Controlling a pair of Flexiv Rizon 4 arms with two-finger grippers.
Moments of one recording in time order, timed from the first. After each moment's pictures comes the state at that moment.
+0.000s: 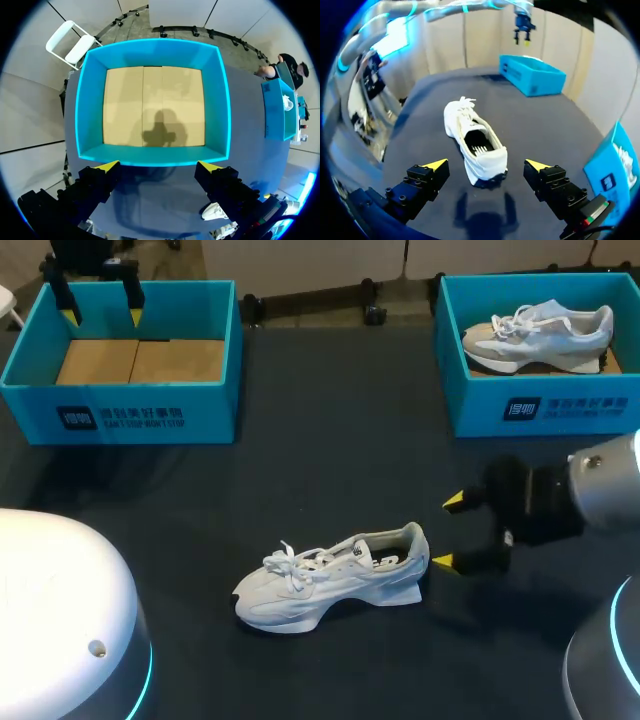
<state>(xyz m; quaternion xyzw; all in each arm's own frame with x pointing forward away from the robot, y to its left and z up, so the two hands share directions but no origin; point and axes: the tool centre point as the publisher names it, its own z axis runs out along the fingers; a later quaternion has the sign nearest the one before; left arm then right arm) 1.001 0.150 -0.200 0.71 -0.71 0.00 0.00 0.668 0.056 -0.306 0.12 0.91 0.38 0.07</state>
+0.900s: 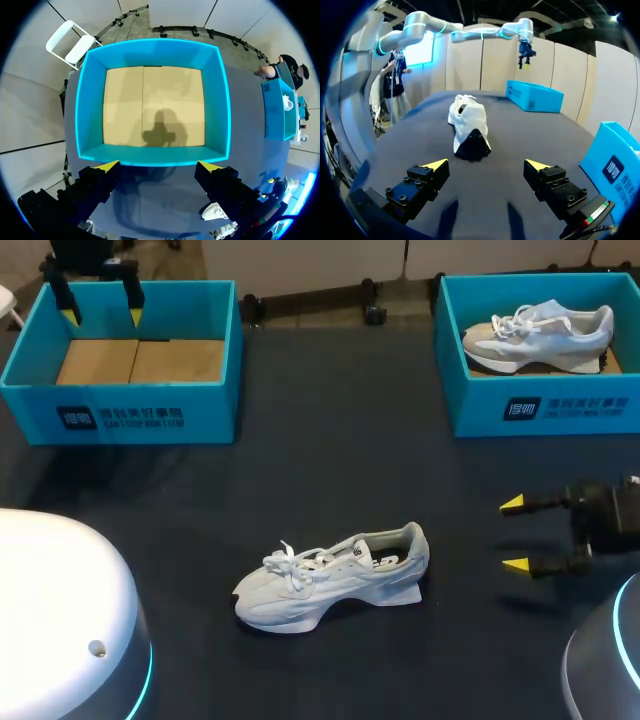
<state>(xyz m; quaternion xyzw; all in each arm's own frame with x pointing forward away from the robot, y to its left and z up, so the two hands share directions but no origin) 1.001 0.150 -0.200 0.71 -0.71 0.00 0.00 0.698 -0.037 -0.361 0.05 0.85 0.53 0.07</state>
